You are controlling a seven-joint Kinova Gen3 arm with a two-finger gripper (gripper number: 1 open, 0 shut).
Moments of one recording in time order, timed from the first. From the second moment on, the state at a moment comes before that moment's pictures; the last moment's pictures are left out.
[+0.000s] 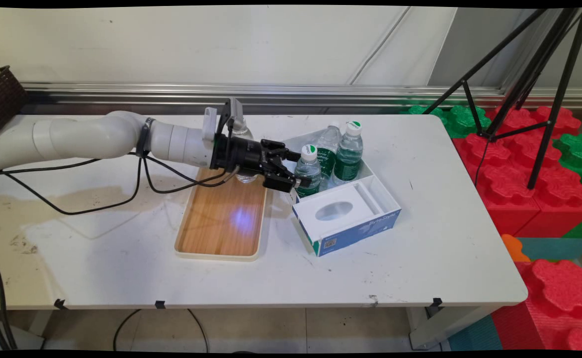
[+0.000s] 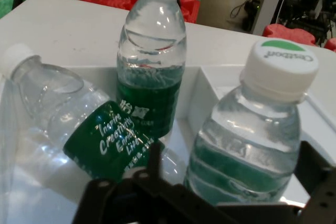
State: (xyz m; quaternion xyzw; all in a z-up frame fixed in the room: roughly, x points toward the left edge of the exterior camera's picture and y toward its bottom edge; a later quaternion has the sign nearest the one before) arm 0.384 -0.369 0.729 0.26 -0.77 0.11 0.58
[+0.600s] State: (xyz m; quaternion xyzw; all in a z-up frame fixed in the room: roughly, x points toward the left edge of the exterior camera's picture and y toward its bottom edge) arm 0.382 -0.376 0.725 0.25 -0.77 0.11 0.58
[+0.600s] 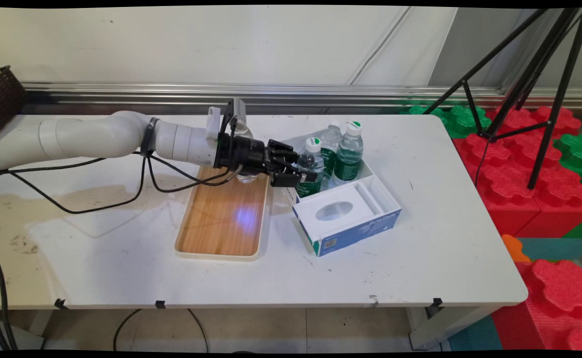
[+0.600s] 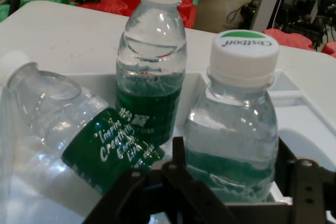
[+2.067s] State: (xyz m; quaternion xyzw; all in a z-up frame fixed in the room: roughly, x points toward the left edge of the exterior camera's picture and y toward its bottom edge) arm 0.417 -0.366 0.813 0.21 -0.74 0.12 0.62
